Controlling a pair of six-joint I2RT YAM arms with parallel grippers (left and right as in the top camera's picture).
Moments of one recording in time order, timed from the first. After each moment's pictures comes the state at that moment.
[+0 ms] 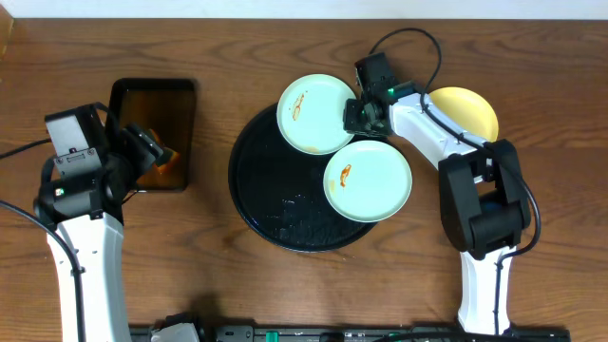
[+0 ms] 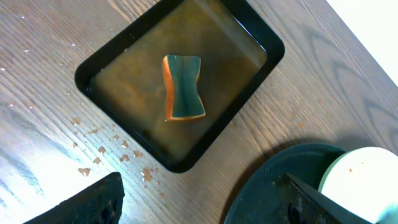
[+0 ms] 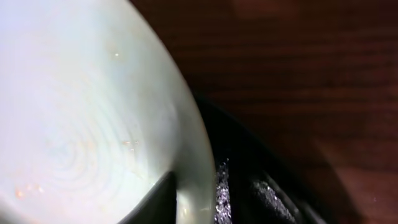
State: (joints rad) left arm 0.29 1.20 1.13 -0.84 0.02 -0.52; right arm 0.37 2.20 1.60 -0.58 -0.10 0.47
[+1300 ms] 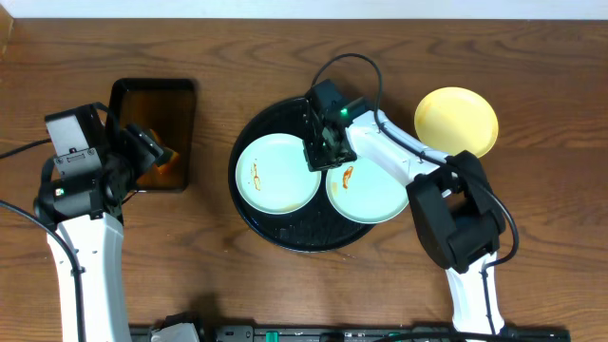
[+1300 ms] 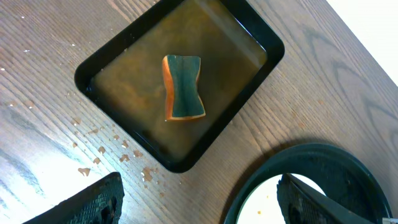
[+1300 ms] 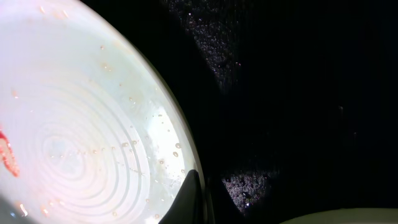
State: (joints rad) left arm 0.29 1.20 1.13 -0.84 0.02 -0.52; right arm 0.58 2.20 1.62 -0.77 -0.20 0.35
